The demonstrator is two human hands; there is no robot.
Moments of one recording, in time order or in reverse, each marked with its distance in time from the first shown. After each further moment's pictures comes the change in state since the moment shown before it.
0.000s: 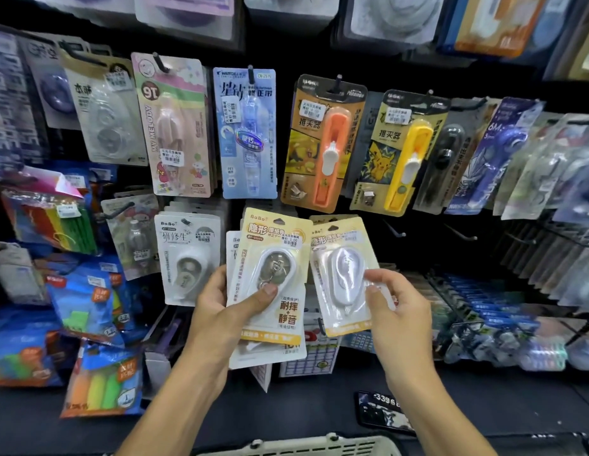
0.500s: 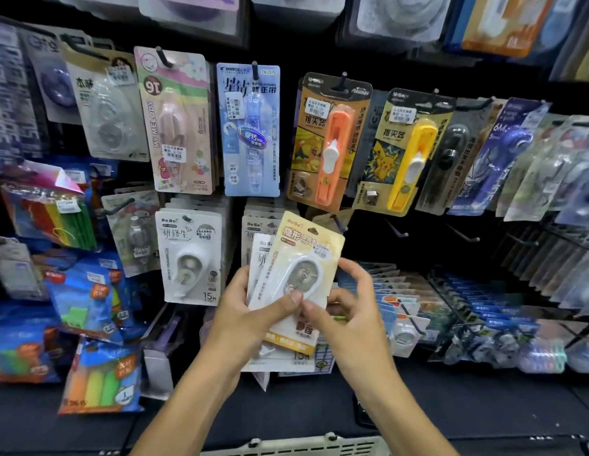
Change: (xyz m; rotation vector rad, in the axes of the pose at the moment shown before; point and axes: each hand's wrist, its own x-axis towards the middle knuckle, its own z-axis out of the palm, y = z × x) left_hand -0.001 -0.004 0.014 0.073 -0.091 -0.046; right_hand -0.021 -0.012 0.031 0.213 -0.380 0.081
